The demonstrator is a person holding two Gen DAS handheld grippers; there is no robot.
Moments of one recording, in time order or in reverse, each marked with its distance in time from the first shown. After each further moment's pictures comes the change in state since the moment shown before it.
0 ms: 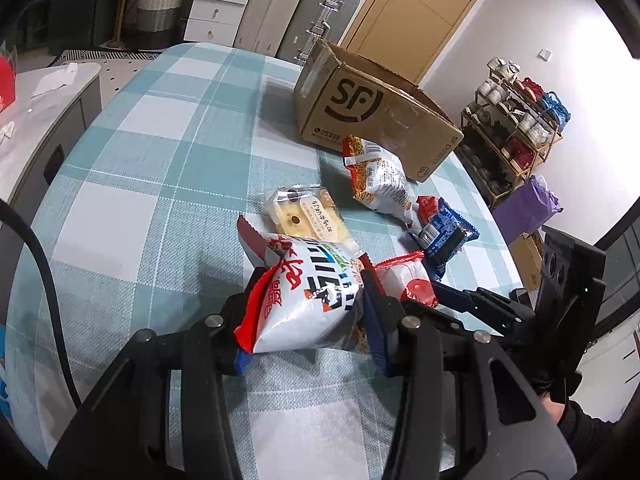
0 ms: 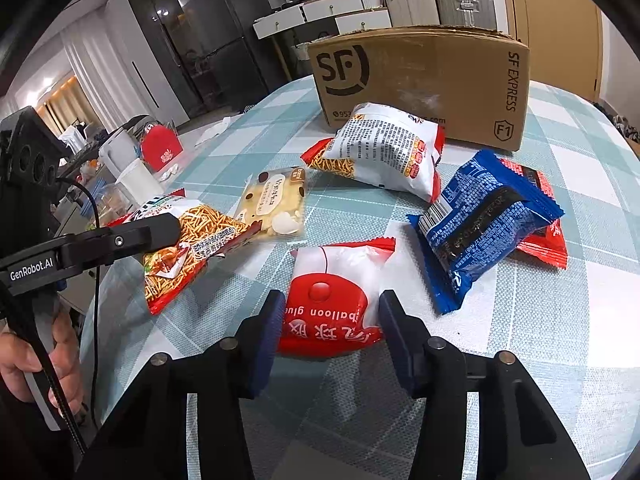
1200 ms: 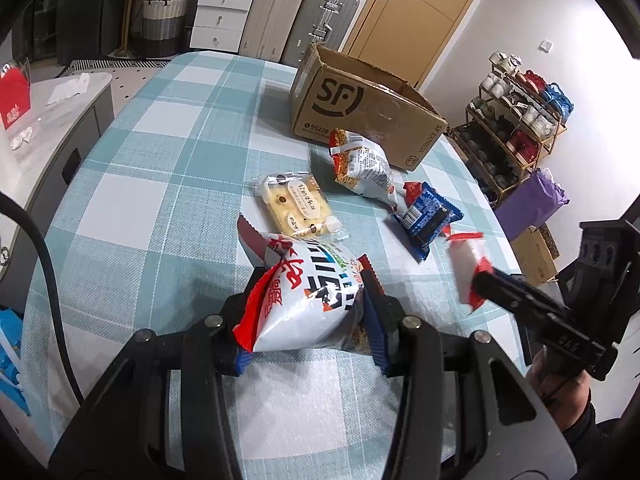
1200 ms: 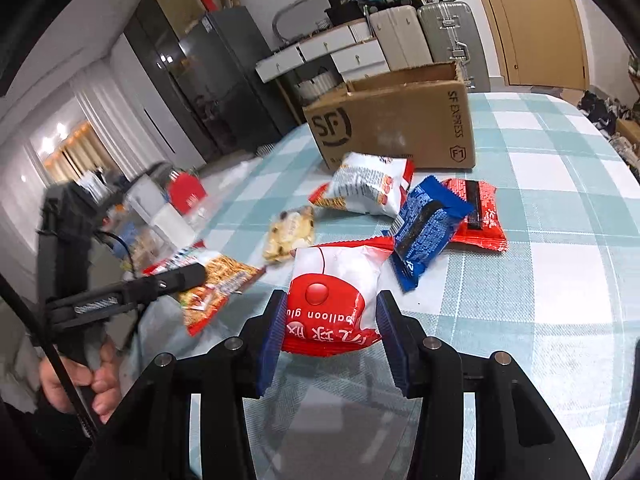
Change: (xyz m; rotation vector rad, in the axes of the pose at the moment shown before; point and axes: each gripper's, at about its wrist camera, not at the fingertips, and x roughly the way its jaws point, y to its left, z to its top) left arm -0.036 -0.026 -0.022 0.027 -0.013 0.051; right arm -0.089 -0.026 -0.023 0.112 -0.148 0.118
